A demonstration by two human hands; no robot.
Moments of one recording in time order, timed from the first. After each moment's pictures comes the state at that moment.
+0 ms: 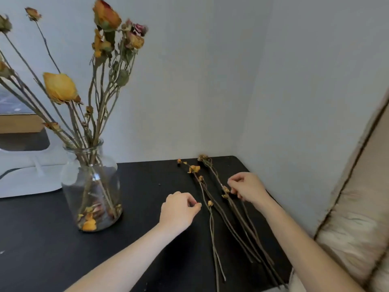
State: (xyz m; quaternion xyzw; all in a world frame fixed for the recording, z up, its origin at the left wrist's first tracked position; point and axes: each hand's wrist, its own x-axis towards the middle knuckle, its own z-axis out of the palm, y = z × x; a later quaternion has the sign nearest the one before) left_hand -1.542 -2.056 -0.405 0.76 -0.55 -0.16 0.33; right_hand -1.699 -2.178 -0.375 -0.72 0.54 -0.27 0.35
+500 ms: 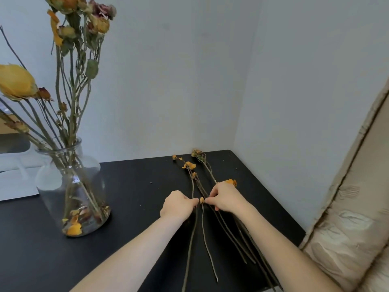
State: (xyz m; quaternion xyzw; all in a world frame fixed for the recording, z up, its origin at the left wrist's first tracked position) left_hand -1.562 -2.097 -0.410 0.81 -0.36 -0.30 0.34; right_hand -1.674 -2.175 -0.399 -0.80 0.53 -0.05 0.27
